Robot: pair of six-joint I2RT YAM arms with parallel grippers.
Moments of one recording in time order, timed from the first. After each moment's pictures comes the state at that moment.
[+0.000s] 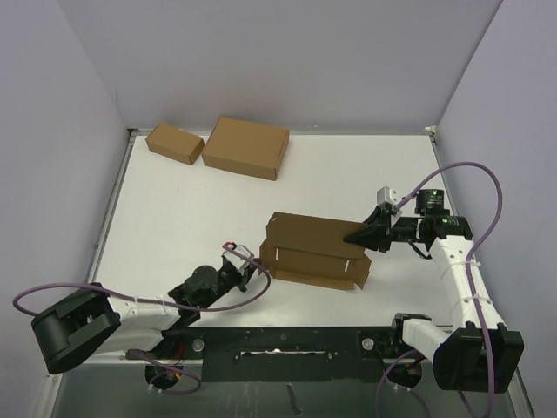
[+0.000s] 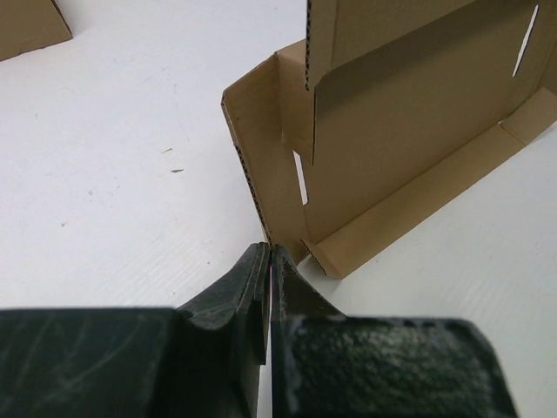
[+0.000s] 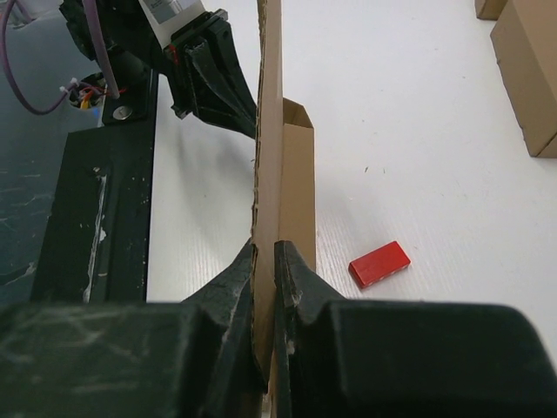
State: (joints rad) left arm -0.96 1.16 0.07 0.92 -0.16 -0.06; right arm -0.06 1.07 0.90 -0.91 -1.40 -0.99
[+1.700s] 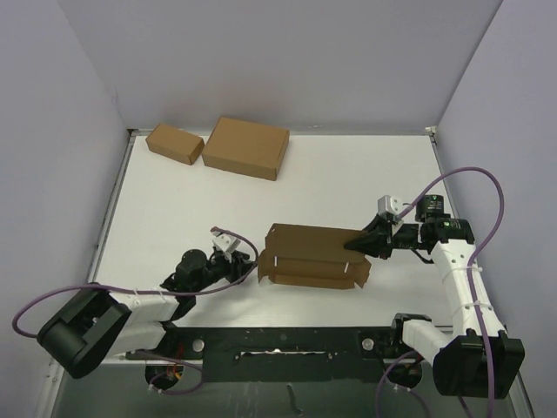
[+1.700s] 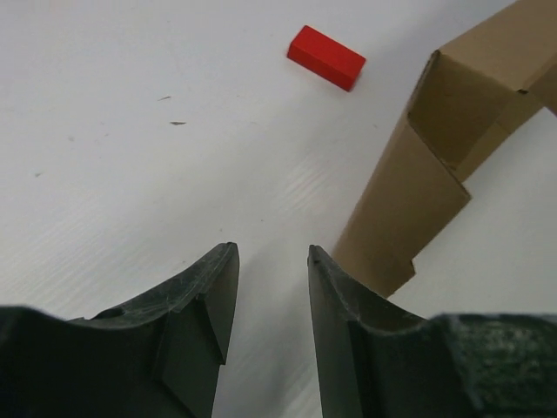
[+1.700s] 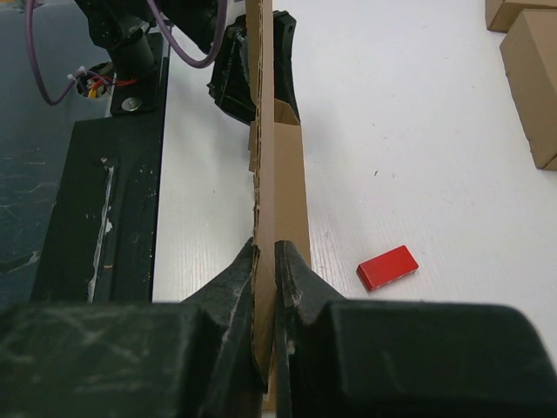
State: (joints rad) left arm -0.65 1.15 0.07 0.81 0.19 -0.20; right arm -0.06 1.04 0.90 -1.07 -1.42 -1.17
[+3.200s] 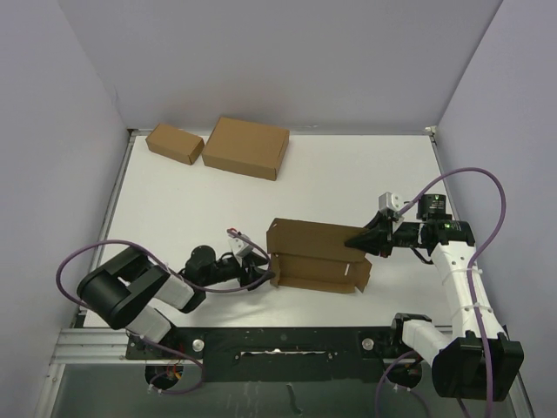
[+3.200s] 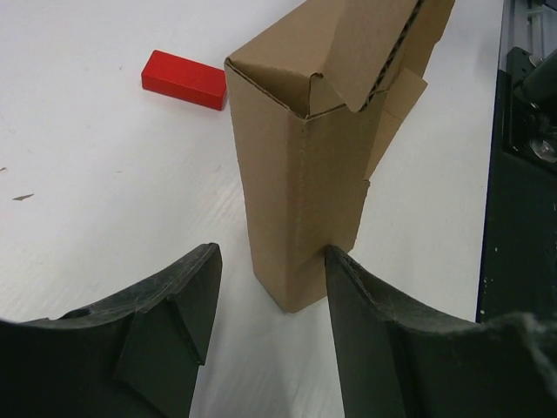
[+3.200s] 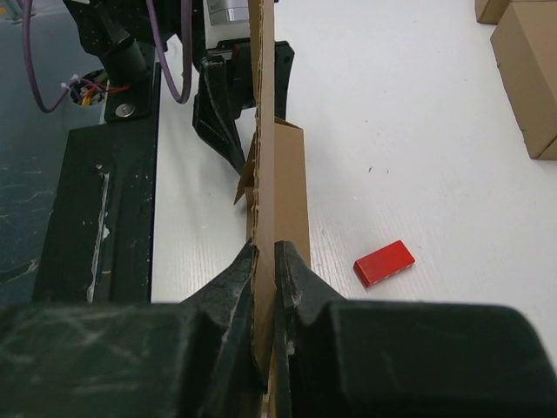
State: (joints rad) left arm -0.67 1.51 0.14 1.19 0.53 -0.20; right arm -0.07 1.02 0.88 -0.98 -1.41 -1.06
